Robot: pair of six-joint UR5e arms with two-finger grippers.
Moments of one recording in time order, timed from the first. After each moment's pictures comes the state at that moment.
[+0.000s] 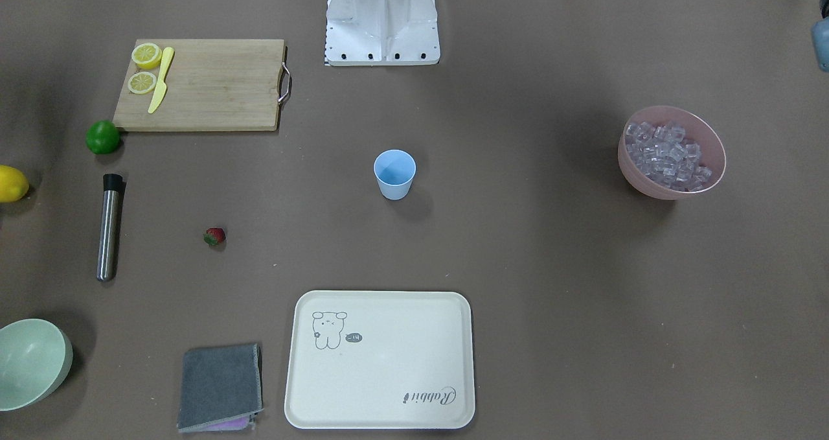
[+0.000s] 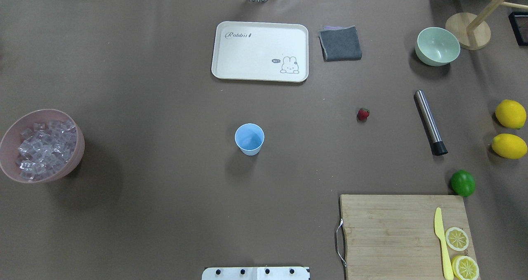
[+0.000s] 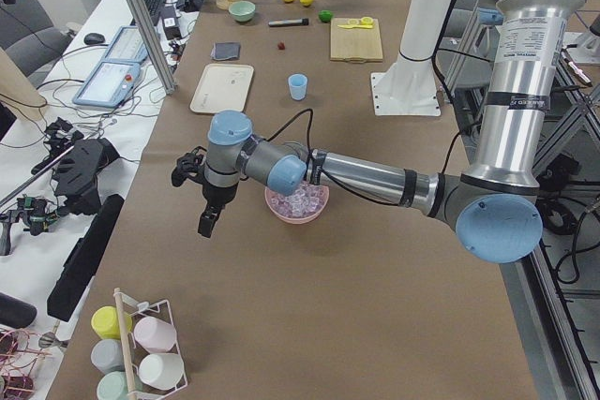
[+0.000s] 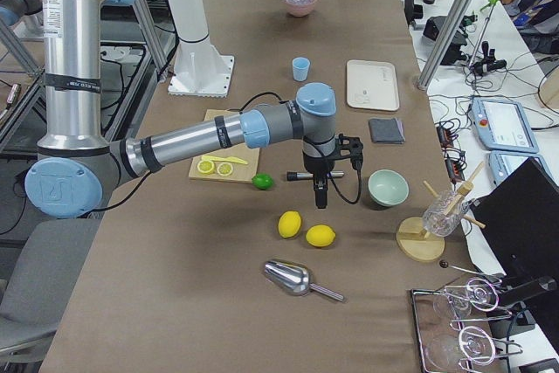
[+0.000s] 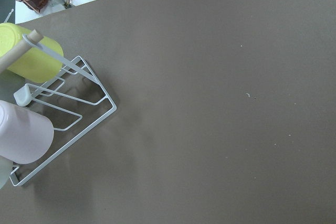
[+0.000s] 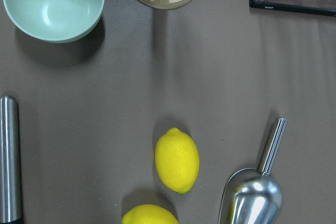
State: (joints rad) left arm -1.42 -1.68 -1.65 -1.84 -2.11 -0.21; right arm 1.41 -1.62 1.93 -1.60 2.14 0.28
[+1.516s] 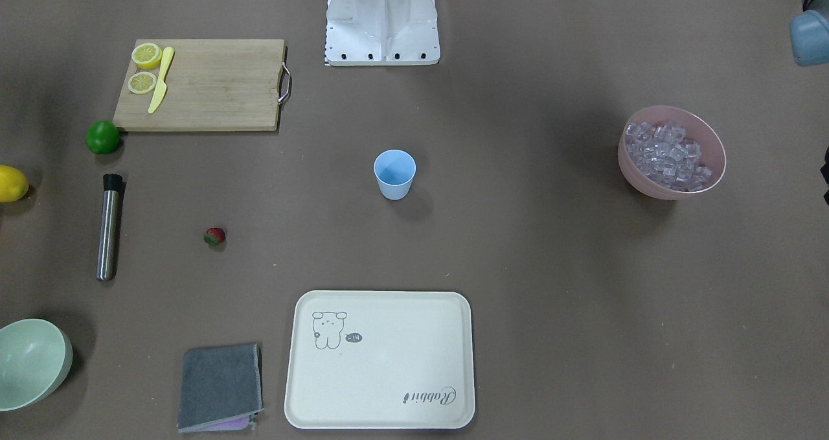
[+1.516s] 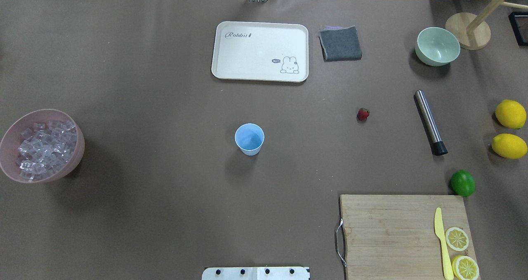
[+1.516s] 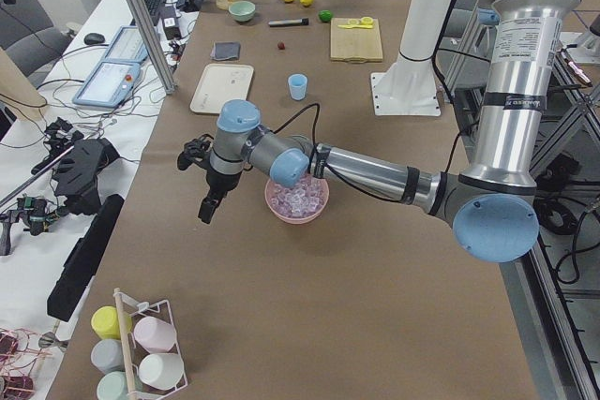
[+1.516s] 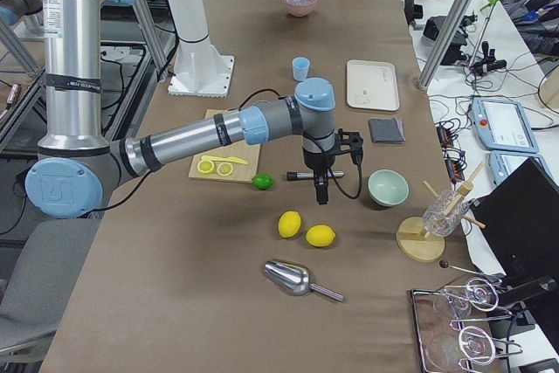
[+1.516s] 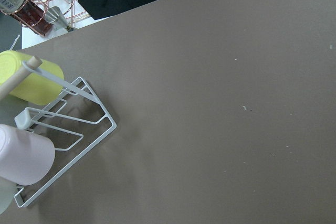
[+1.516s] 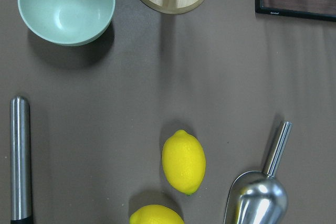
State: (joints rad) left arm -1.36 -1.67 -1.72 -1.89 -2.13 -0.22; right arm 1.41 -1.62 1.95 -1.60 2.15 0.28
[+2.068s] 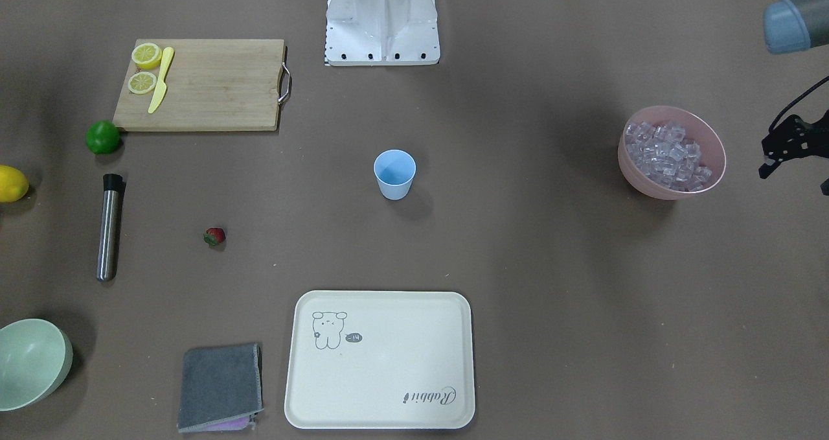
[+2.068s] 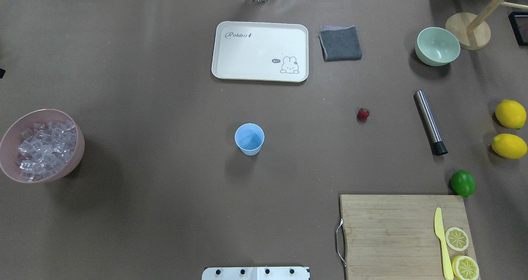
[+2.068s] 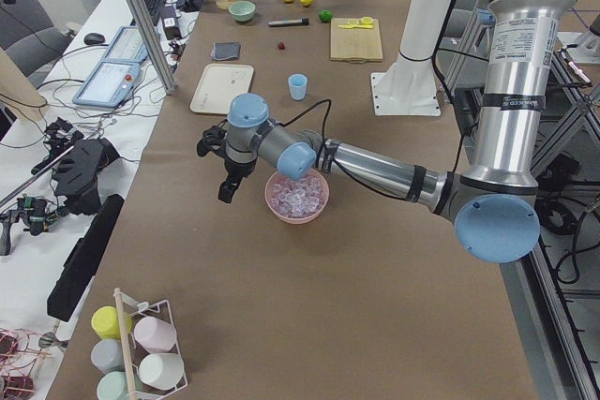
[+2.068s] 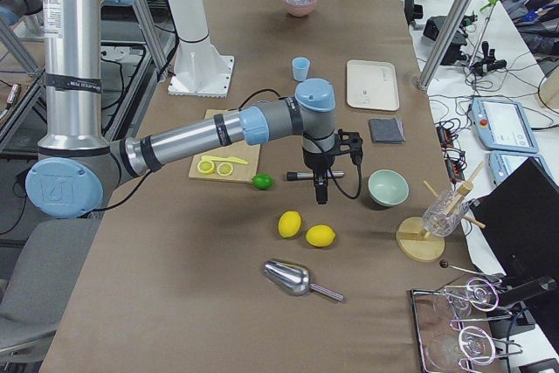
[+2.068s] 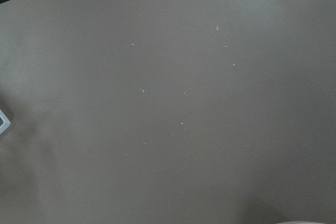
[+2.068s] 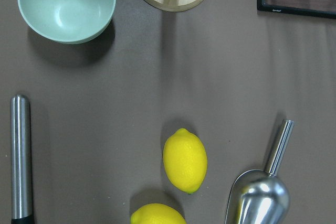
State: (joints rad) left arm -1.28 -1.62 -1.79 -1.89 -2.25 -0.21; right arm 1.40 -1.62 1.95 -1.60 2.15 0.28
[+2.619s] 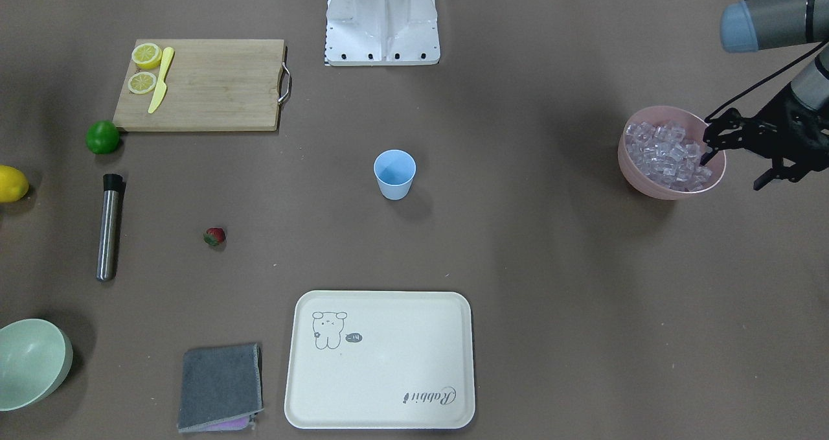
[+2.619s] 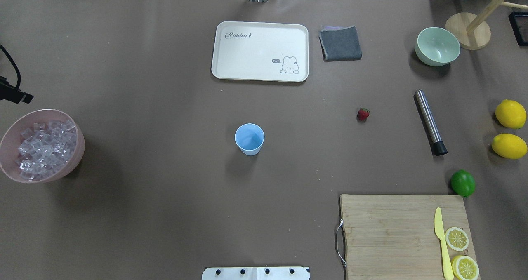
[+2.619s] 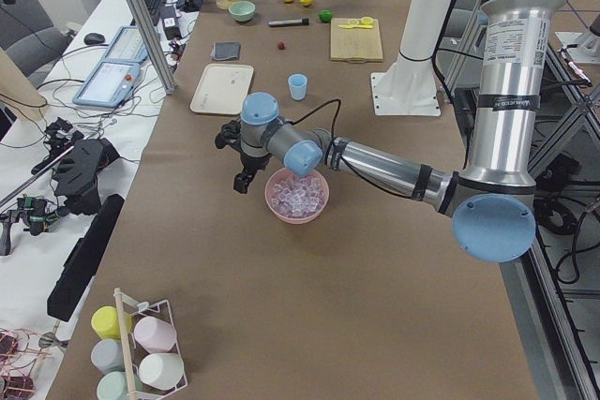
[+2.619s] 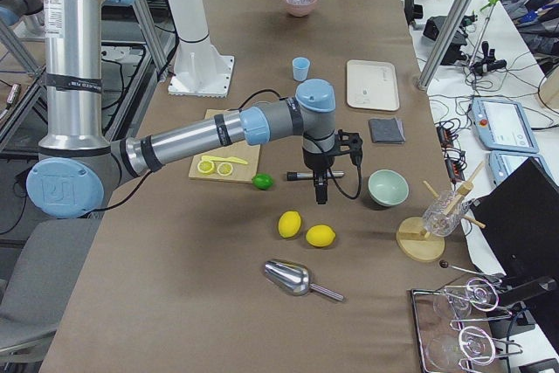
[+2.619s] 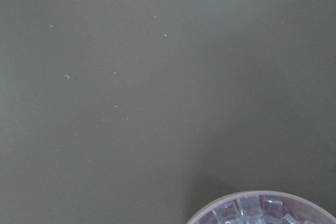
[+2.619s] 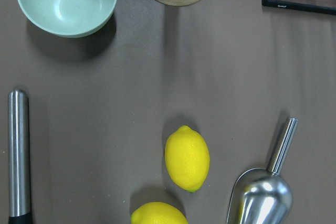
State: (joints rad) left arm -1.15 -1.58 -1.81 -1.92 -2.26 -0.06; right arm 1.38 -1.62 1.94 -1.60 2.14 0.28
